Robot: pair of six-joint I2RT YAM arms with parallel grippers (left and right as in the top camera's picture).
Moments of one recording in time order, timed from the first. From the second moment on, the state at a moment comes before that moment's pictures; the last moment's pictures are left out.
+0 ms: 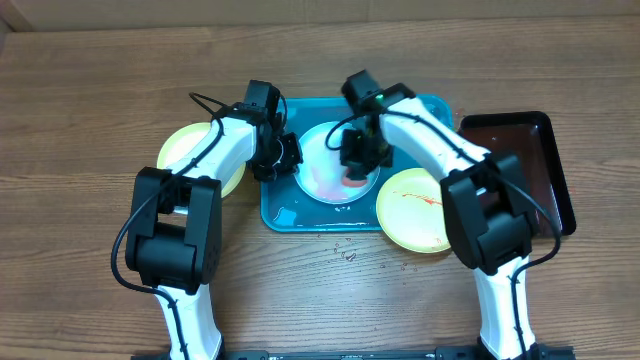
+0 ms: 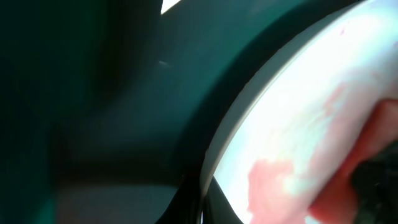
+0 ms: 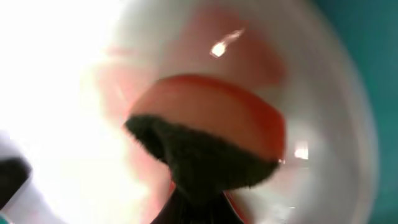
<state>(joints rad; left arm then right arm) -0.23 2.06 1.39 -0.72 0.32 -0.50 0.50 2.24 1.73 -0.94 -0.19 0.59</state>
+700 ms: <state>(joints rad) -0.22 2.06 1.39 -0.72 0.33 -0.50 0.58 2.24 1.70 -0.64 -0.20 0.68</state>
